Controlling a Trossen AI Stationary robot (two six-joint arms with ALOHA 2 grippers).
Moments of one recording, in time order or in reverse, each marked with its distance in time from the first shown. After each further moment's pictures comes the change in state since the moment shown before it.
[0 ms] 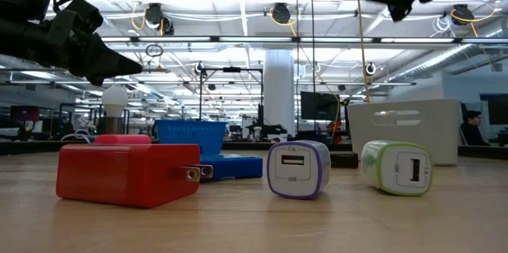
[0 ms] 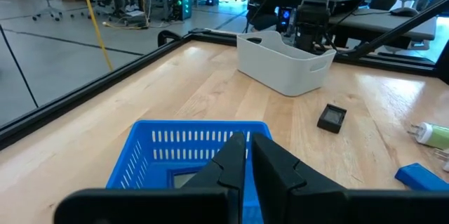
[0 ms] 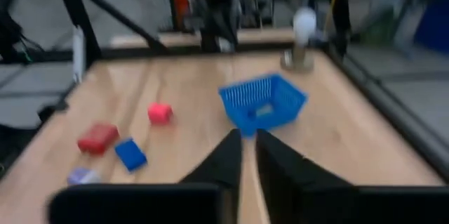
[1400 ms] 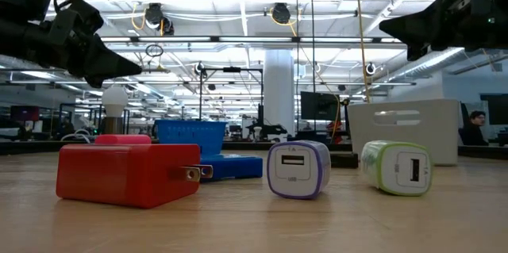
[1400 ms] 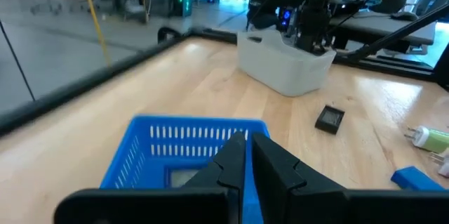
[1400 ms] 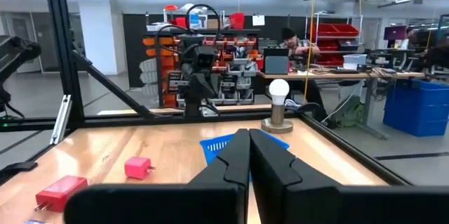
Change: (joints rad) left arm 0.000 0.000 0.000 -0.014 0.000 -0.040; right arm -0.021 -0.337 -0.558 0.582 0.057 -0.023
